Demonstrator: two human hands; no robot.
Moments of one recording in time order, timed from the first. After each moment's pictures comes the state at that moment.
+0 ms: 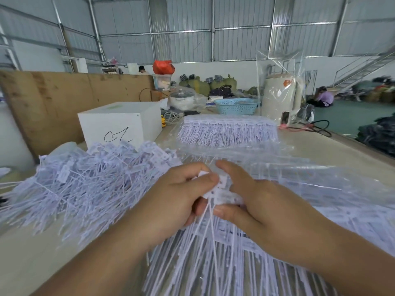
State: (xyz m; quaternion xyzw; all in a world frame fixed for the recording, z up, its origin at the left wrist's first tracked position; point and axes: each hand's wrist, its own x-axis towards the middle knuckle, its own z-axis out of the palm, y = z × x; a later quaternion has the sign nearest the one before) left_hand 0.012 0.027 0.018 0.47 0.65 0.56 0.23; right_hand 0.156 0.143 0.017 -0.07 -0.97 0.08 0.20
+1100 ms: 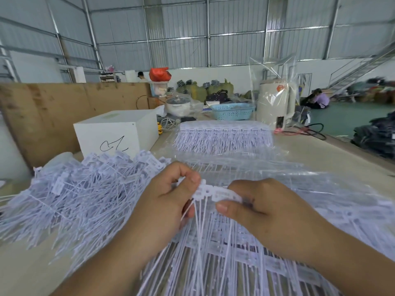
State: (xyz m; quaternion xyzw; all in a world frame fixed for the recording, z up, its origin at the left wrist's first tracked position) left_hand 0.011 0.031 0.012 0.42 0.63 0.64 0.15; right_hand 0.161 0.154 0.026 -0.15 -0.95 0.20 0.21
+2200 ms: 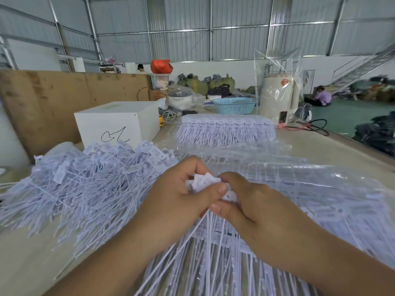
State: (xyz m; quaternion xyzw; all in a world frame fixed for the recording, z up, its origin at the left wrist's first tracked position) left_hand 0.018 0.031 0.008 0.50 0.63 0.59 0.13; right_hand 0.153 0.136 0.011 -0.13 -0.96 0.15 0.20
